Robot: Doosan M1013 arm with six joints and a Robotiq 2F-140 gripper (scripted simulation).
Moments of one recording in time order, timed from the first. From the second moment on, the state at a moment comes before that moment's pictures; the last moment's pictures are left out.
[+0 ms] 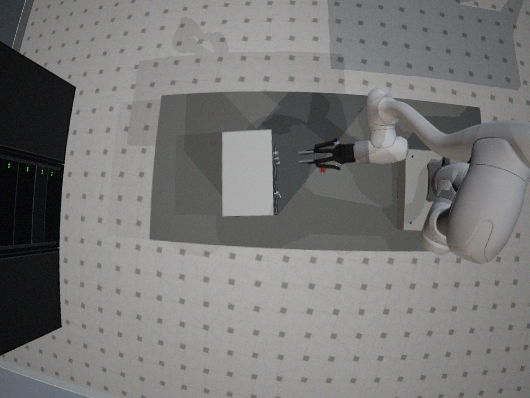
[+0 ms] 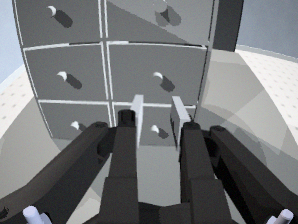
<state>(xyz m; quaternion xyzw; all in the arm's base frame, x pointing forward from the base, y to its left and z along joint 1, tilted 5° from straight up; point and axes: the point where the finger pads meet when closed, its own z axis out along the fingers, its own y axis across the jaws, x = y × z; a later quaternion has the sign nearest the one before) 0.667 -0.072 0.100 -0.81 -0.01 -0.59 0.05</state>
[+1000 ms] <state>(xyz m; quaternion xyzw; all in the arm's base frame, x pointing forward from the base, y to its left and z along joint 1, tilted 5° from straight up) 0.730 -0.066 0.084 -0.81 -0.01 -0.59 0.05</state>
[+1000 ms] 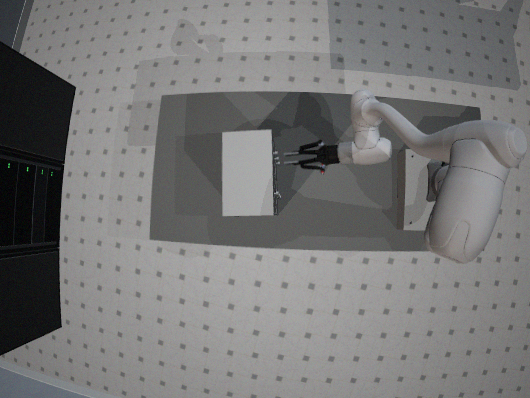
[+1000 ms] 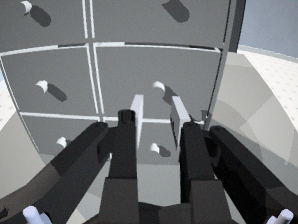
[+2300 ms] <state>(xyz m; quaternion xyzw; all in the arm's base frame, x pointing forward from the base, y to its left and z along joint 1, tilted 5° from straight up) 0.738 -0.065 0.084 -0.81 -0.01 -0.59 0.05</state>
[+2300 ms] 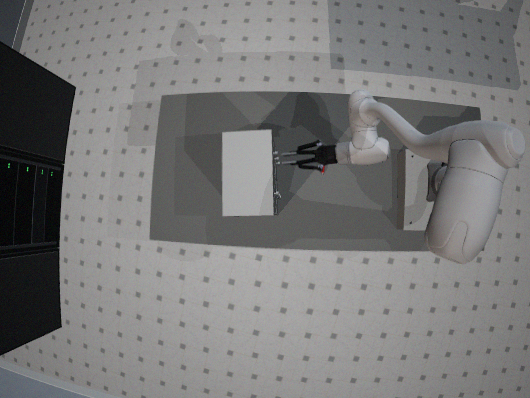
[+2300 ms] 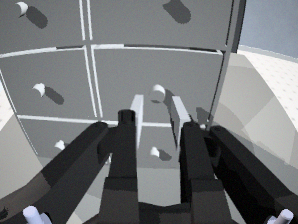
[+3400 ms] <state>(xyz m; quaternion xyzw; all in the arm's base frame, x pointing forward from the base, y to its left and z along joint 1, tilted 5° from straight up) 0.766 -0.063 0.085 -0.81 -0.01 -0.59 0.05</state>
